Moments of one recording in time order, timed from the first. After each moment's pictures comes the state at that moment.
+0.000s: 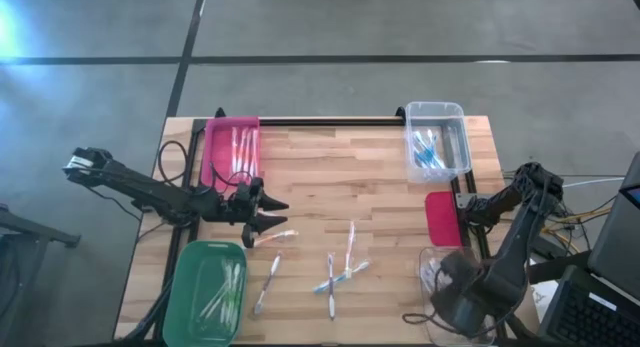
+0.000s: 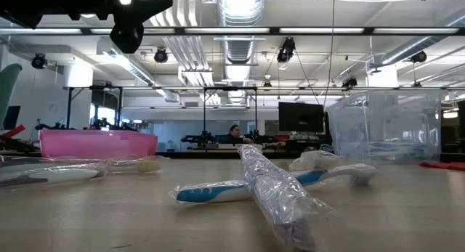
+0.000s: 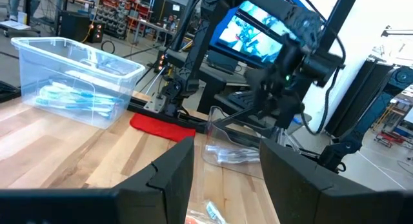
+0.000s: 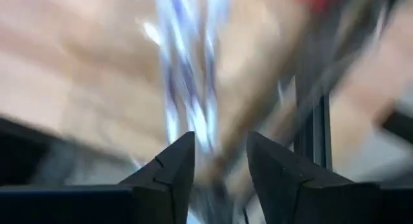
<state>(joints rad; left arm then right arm) -0.27 0.94 0.39 0.64 -0.24 -0.36 1.01 1.60 1.38 -1.43 -0.17 2.11</state>
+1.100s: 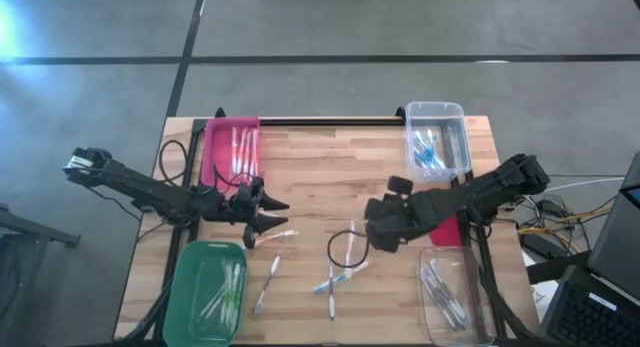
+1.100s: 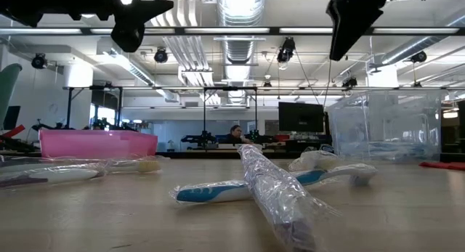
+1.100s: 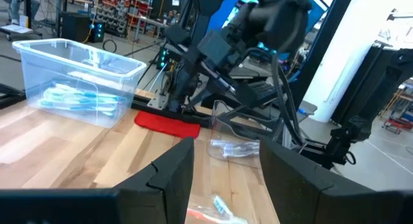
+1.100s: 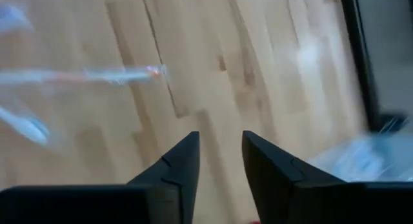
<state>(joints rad) -0.26 0.94 0.40 0.60 -0.24 -0.31 0.36 1.60 1.40 -1.23 0.49 0.60</state>
